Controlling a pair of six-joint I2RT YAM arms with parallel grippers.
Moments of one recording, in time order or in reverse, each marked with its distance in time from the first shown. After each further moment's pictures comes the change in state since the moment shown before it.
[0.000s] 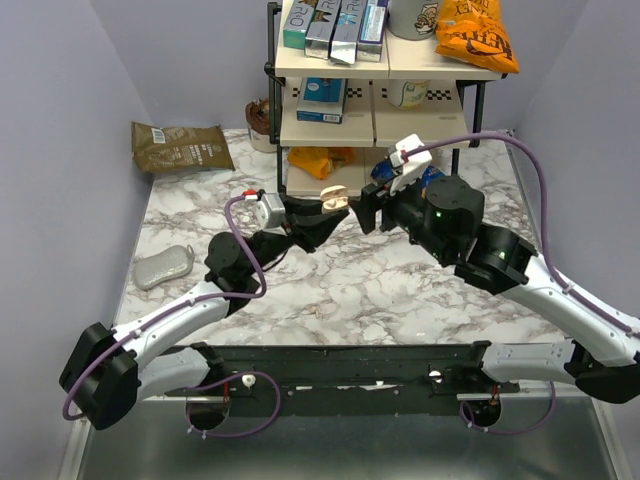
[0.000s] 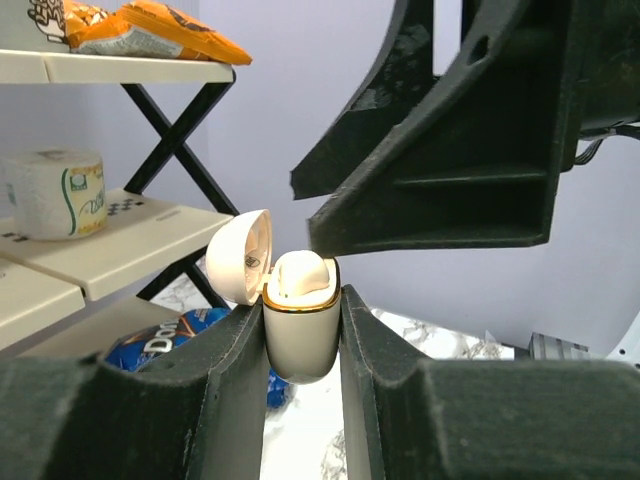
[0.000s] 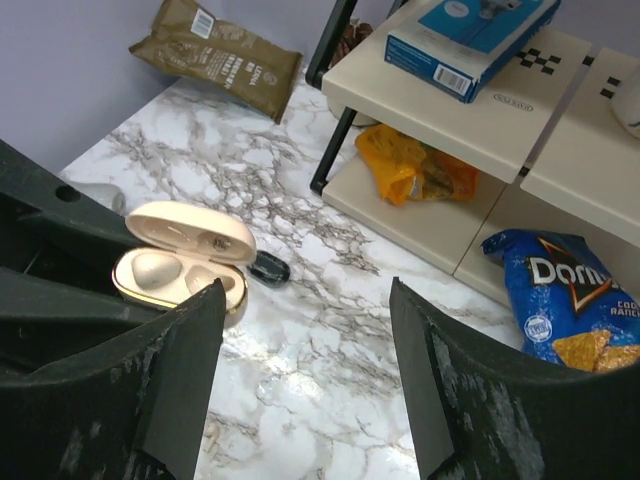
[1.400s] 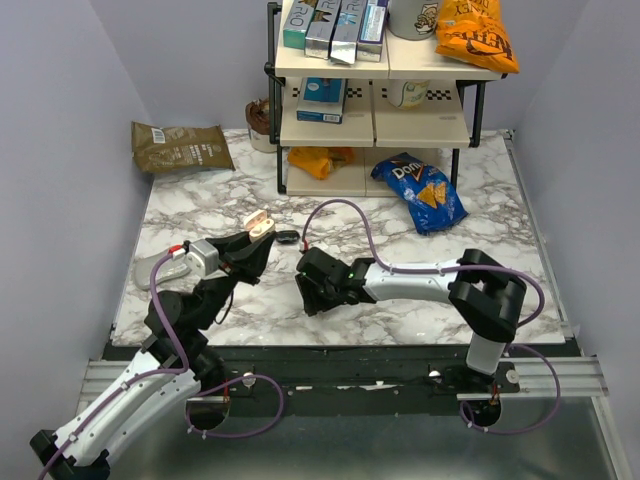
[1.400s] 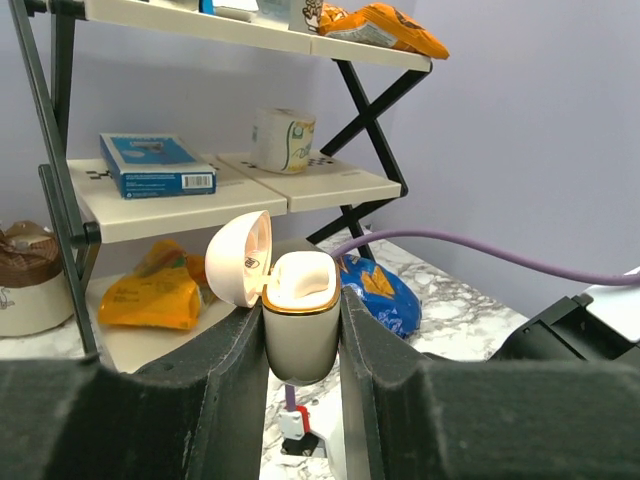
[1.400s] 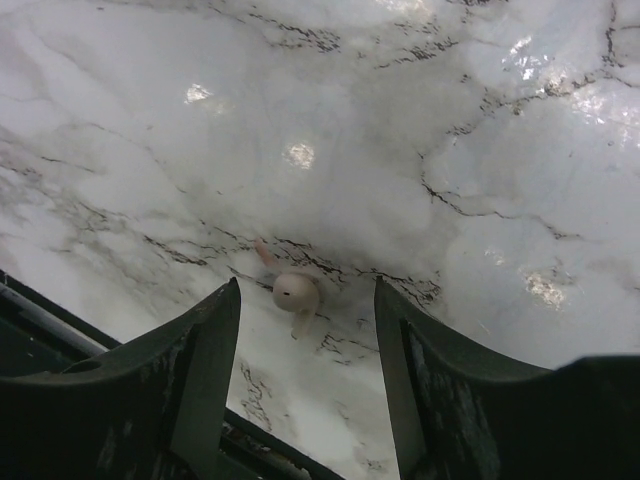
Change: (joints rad) left arm 0.000 -0.749 -0.234 -0.600 -0.419 0.144; right arm 0.101 0.644 -0.302 0.100 -0.295 0.575
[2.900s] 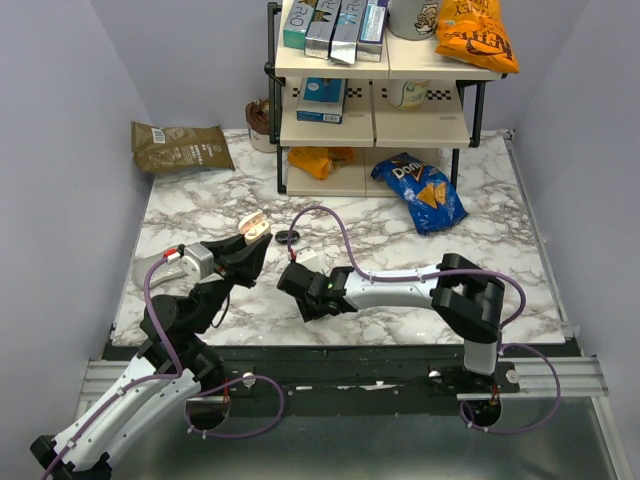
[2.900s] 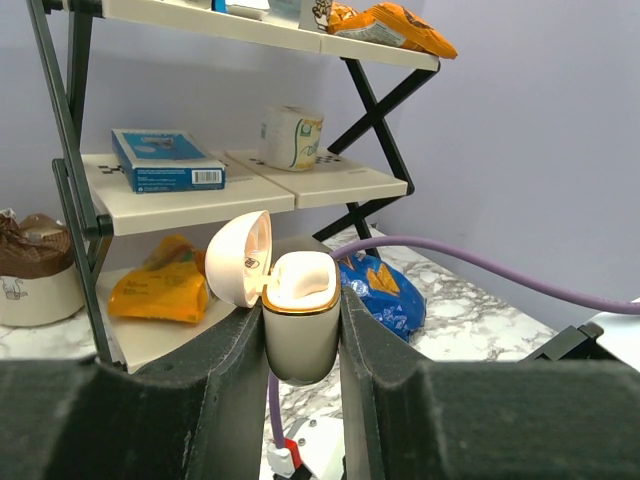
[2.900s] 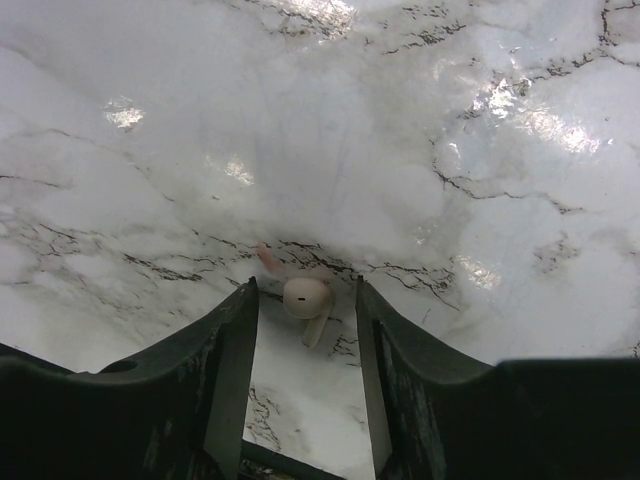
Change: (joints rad) left arm 0.000 -0.055 0.000 -0.060 -0.019 0.001; right arm 0.112 0.107 0.134 -0.161 0.197 0.065
